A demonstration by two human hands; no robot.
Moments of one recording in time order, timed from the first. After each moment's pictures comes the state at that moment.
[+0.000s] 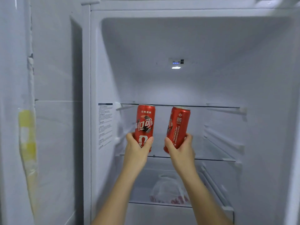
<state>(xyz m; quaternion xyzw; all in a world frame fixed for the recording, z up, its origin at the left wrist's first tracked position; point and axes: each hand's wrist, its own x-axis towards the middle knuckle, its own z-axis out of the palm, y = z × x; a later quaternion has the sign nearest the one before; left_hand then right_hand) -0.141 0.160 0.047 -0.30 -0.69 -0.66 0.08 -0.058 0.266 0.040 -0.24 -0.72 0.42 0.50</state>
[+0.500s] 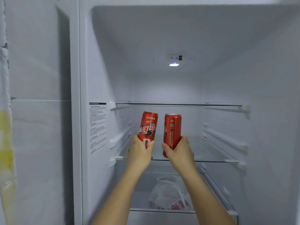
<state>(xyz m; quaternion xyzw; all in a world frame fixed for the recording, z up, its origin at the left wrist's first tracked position) -0.175 0.206 0.036 -0.29 -0.80 -0.52 0.11 -0.083 0.298 0.036 -0.31 -0.79 0.31 0.43</state>
